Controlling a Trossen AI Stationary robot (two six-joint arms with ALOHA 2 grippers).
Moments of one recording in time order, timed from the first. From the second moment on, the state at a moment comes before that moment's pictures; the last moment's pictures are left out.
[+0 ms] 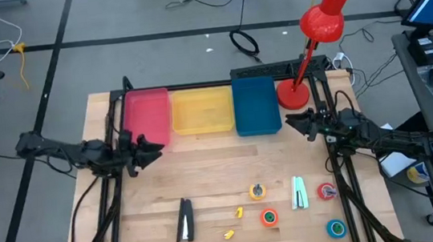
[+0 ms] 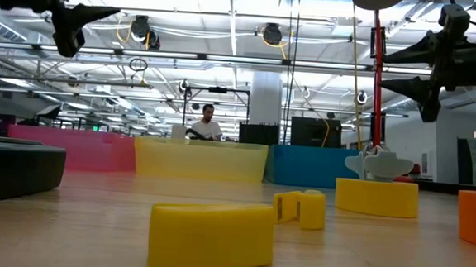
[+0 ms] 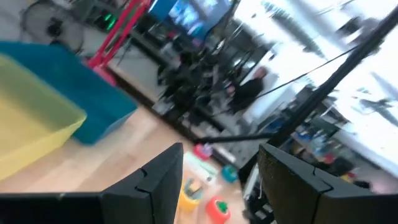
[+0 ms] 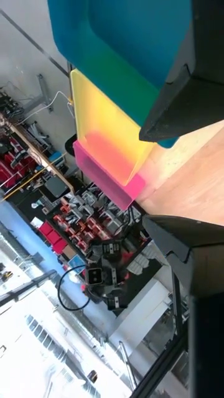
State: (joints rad) left arm -0.30 0.42 0.26 0.19 -0.36 -0.67; right arm -0.23 0.01 0.09 -0.05 0.10 0.75
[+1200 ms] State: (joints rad) left arm -0.44 1.53 1.29 -0.85 -0.34 -1.63; right arm -0.23 0.01 0.09 -0.05 0.11 0.64
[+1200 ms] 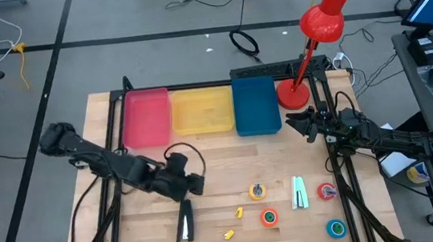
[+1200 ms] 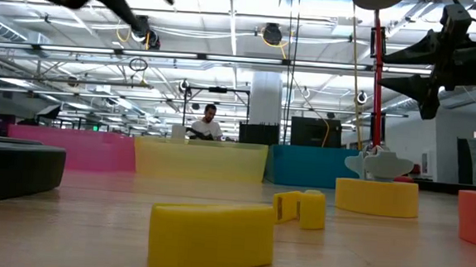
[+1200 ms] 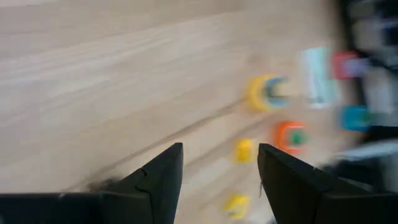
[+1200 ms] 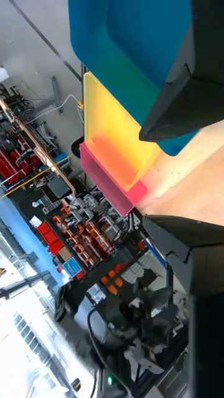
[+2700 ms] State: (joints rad) left arm -0.49 1.84 1.47 -1.12 -0.05 -2.00; right arm -0.23 0.01 0.09 -0.05 0.10 0.59
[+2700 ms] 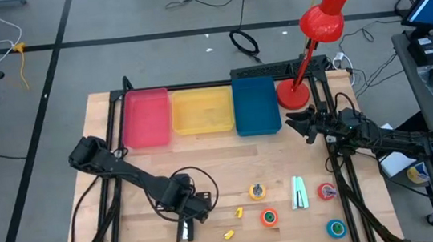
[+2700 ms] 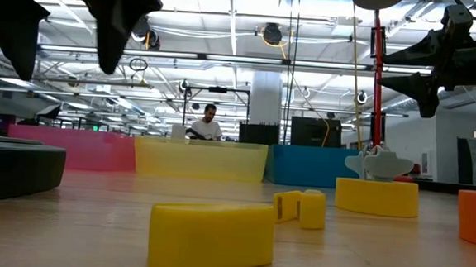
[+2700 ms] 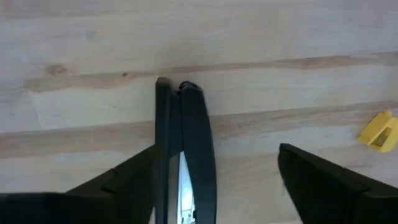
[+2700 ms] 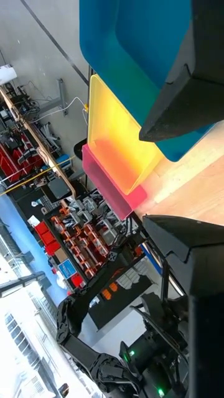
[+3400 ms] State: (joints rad) left arm -0.49 1.94 1.47 -1.08 0.06 -2.08; right arm -0.23 0.01 0.09 -0.05 0.11 0.59
